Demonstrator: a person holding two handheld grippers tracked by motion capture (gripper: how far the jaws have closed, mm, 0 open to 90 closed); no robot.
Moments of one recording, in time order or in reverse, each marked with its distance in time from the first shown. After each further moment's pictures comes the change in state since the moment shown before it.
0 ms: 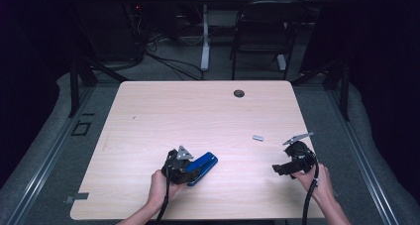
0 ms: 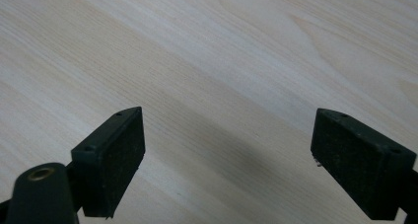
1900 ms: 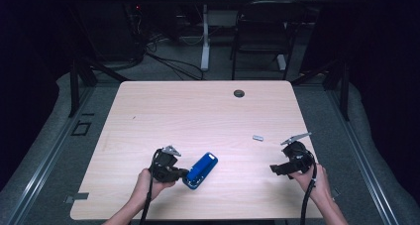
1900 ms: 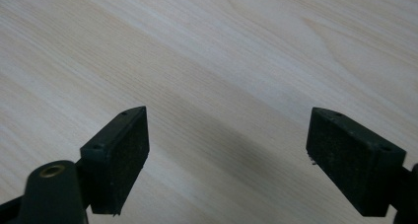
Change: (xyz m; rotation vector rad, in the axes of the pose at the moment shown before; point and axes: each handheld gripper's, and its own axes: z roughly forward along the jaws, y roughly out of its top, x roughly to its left) left arm 0.024 -0.006 -0.027 0.113 -0.178 -0.076; right arm 0.007 0.003 -0.001 0.002 0.021 0.015
